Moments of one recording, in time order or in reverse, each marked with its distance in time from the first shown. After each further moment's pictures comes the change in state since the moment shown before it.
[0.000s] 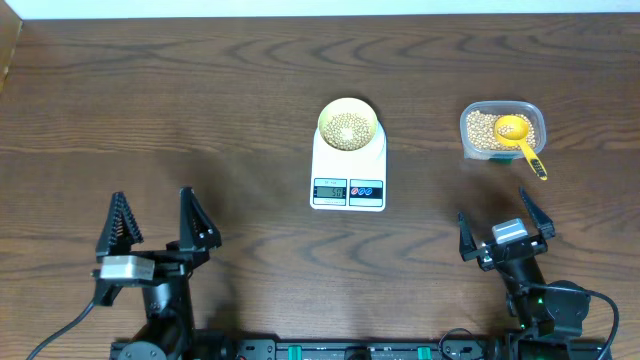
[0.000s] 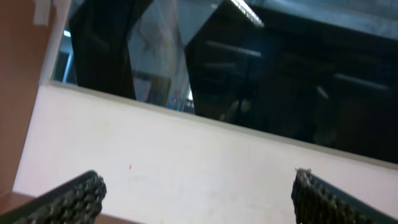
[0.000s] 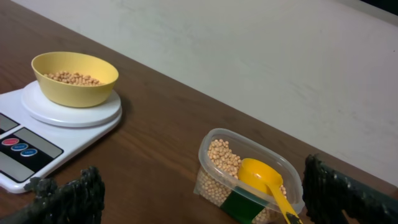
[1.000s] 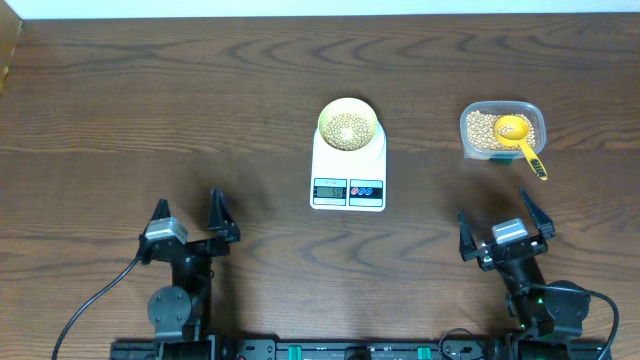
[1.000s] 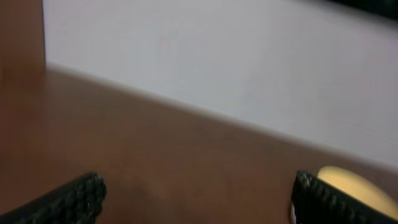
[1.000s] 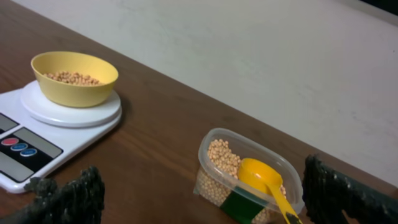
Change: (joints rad) left arm 0.000 0.000 -0.221 -0.219 -0.011 -0.019; right arm 0.000 0.000 0.000 0.000 0.001 0.000
